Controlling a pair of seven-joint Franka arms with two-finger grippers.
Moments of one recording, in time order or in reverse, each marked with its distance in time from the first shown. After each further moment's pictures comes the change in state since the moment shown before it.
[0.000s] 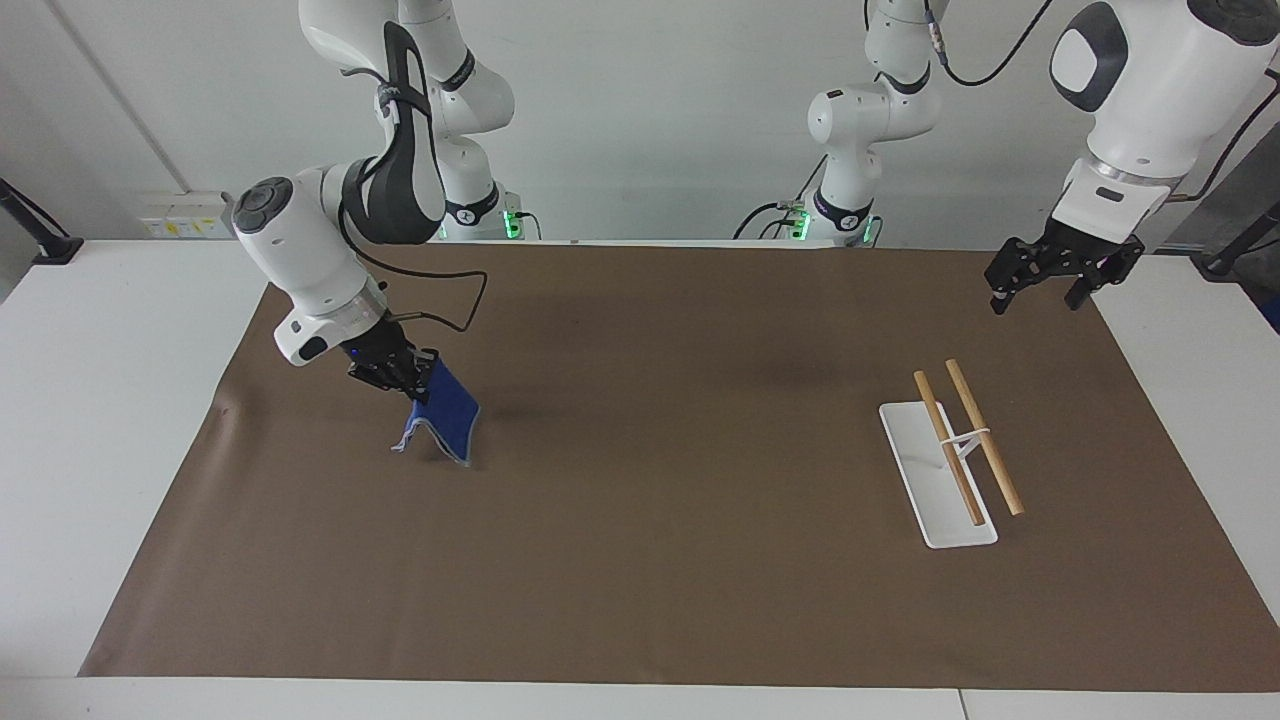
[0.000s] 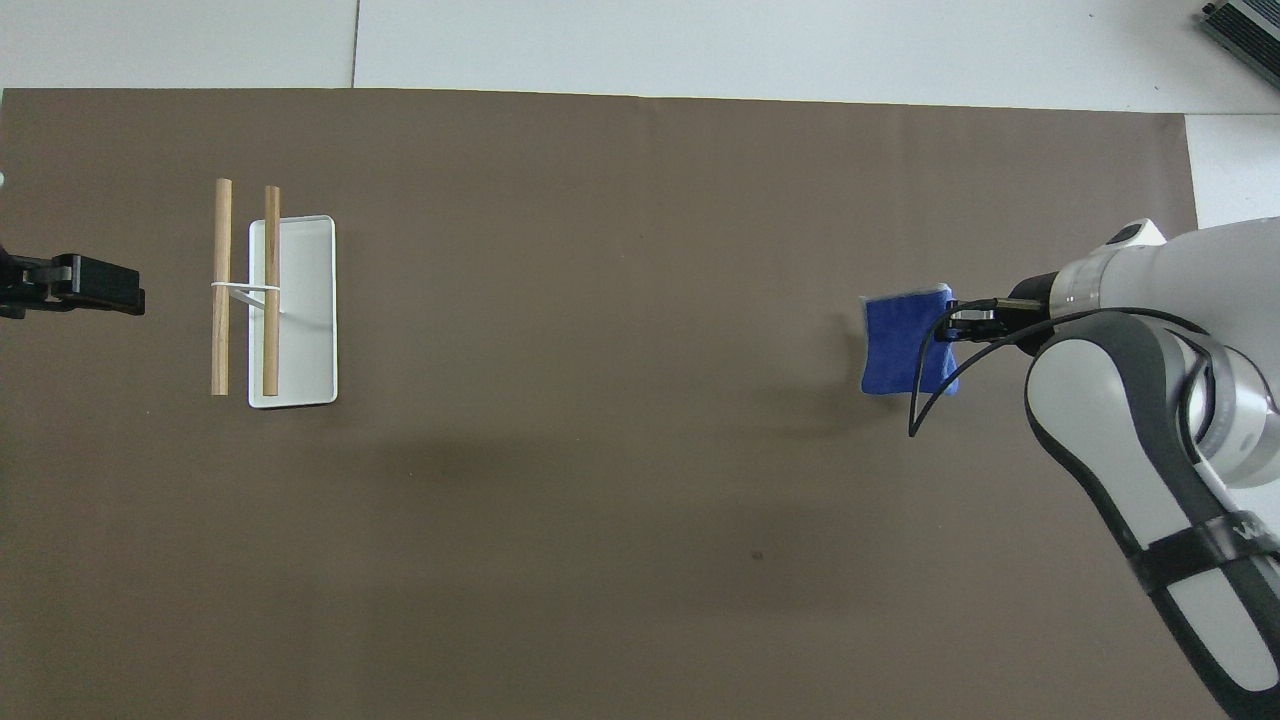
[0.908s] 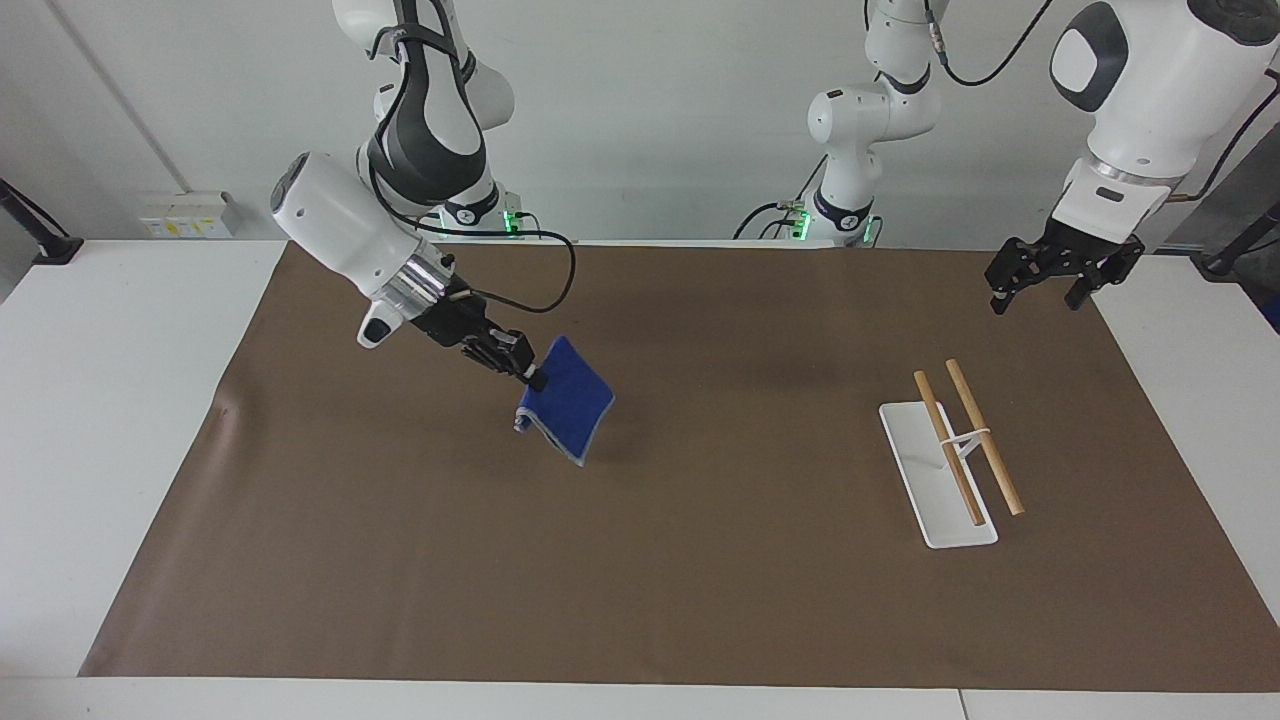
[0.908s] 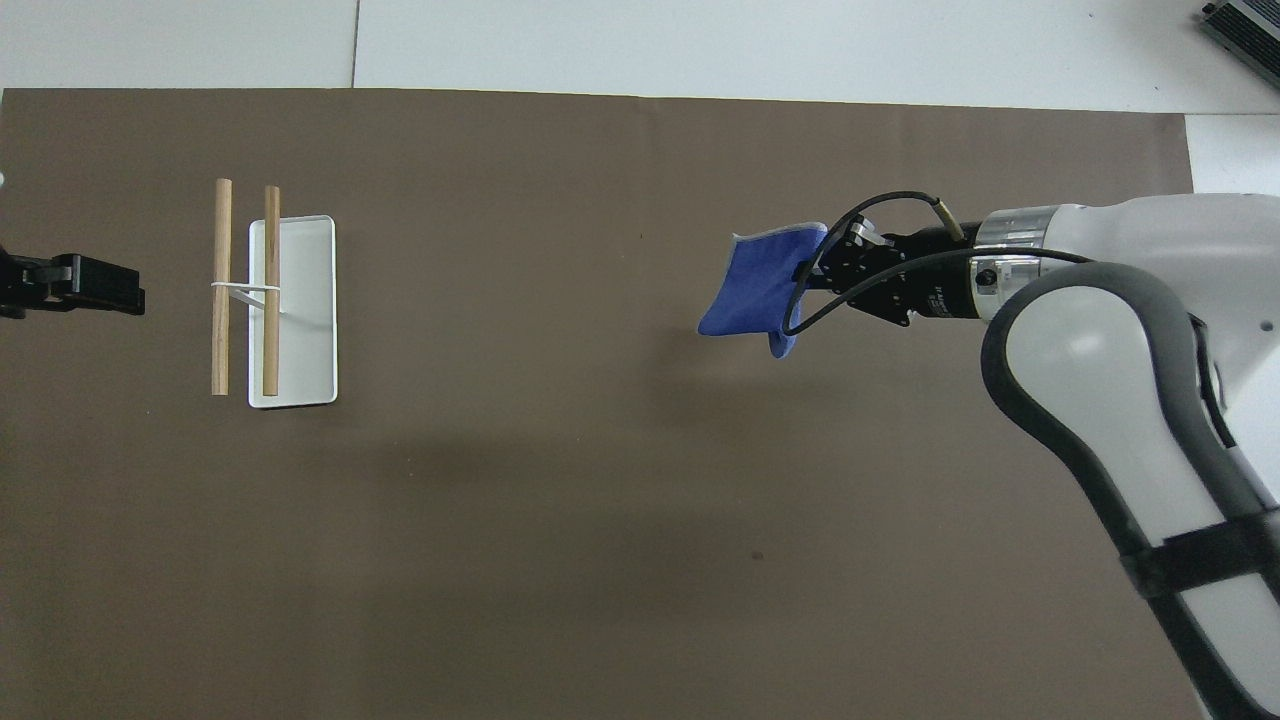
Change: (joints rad) left arm 0.000 0.000 0.000 -0.003 0.000 -0.003 0.000; right arm 0.252 0.050 0.035 0.100 0.735 0.216 0.513
